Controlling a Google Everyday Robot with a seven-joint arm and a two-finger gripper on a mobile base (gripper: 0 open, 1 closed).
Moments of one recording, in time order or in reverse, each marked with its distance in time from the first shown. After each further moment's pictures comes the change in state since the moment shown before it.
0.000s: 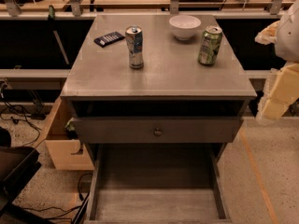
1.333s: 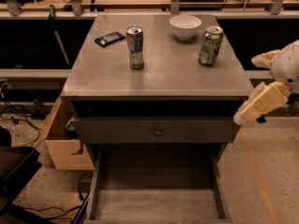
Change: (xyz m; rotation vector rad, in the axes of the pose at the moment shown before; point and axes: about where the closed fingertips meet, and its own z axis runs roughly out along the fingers) arm 0.012 -0.022 0.068 -0.032 -0.364 0.256
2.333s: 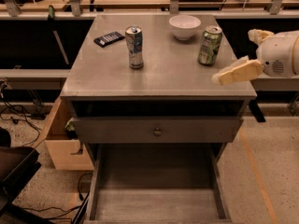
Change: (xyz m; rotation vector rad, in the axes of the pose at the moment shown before) arm -0.052 -0.091 0.026 0.231 -0.436 0.068
